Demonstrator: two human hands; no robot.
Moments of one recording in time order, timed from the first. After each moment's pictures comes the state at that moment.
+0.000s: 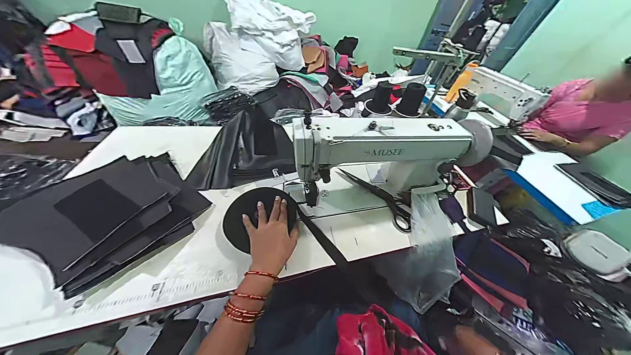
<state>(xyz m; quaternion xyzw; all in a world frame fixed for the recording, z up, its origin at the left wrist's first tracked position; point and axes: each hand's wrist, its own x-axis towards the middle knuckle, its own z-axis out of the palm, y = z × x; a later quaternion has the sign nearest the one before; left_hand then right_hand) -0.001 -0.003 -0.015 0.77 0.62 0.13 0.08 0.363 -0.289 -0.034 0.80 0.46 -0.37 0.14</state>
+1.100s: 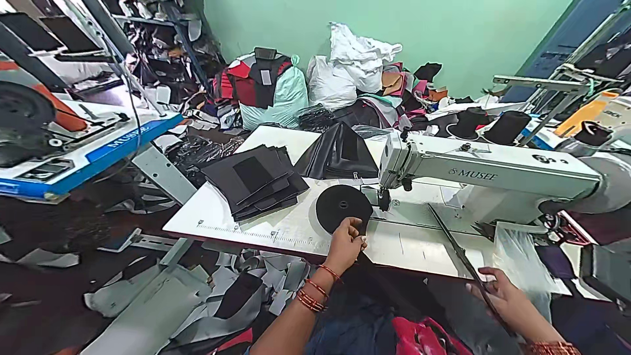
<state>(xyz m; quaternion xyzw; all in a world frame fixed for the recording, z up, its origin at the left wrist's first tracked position) -0.029 -0.055 0.004 0.55 0.55 0.36 0.51 0.319 -0.149 0.012 0.78 0.50 -0.33 -0.19</state>
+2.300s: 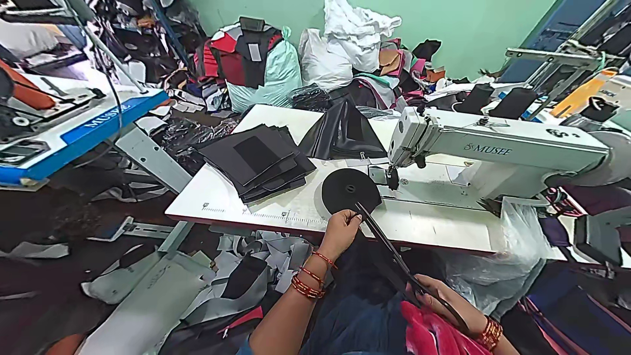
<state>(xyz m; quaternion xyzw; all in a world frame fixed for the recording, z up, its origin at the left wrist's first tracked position) -0.076 -0.069 -0.009 0.56 0.55 0.35 0.52 0.216 -0.182 -0.047 0.47 0.60 -0.61 -0.20</state>
